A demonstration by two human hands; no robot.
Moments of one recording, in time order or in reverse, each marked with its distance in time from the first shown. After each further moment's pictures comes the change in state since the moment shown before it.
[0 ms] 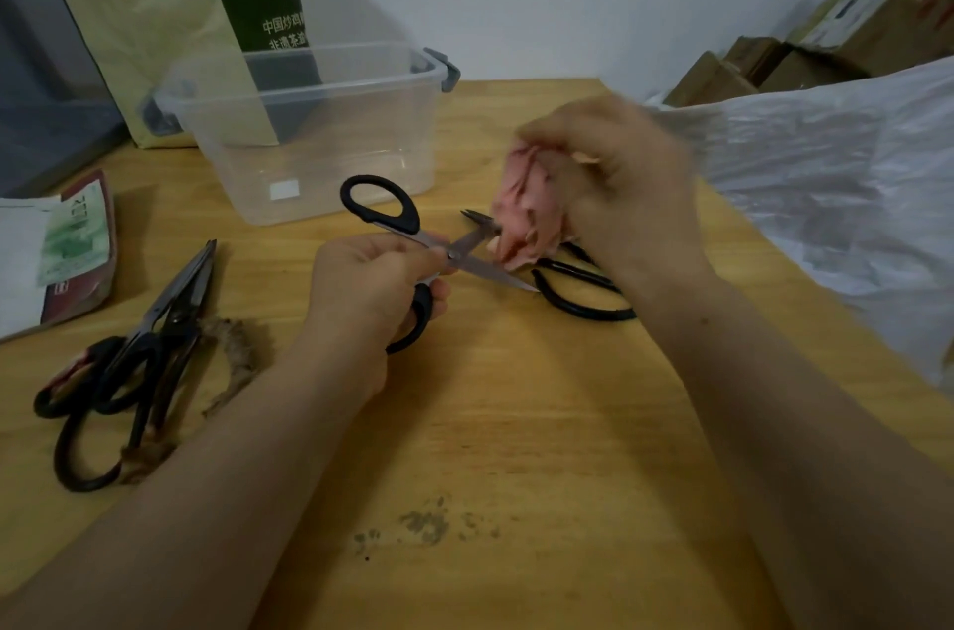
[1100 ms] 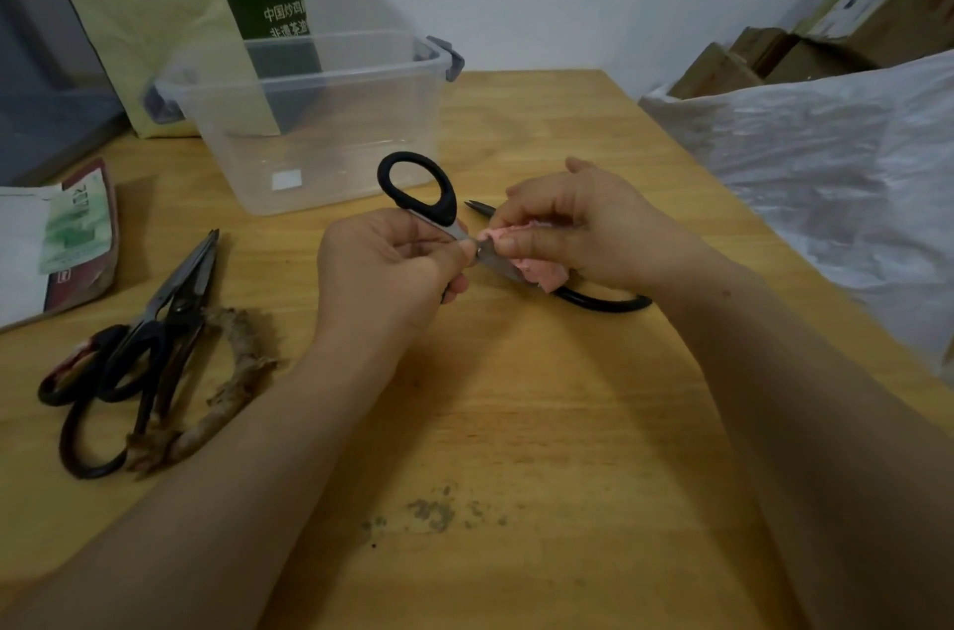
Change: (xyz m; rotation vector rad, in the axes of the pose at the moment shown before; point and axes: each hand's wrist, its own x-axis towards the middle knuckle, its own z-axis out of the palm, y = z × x) left_hand -0.002 -0.006 0.003 0.158 -0.022 0.295; right_hand 0.002 0.013 0.004 0.074 -0.698 0.106
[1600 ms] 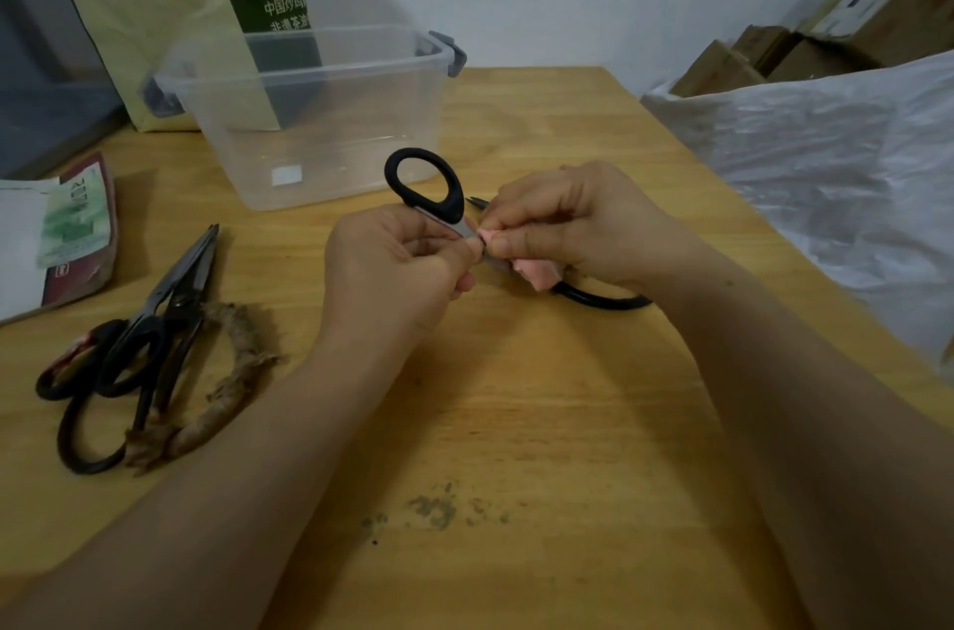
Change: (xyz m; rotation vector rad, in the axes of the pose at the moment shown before) left_hand -0.001 -0.003 0.000 0.032 -0.011 0.050; right_hand 0.001 0.007 0.007 0.393 0.009 -0.055
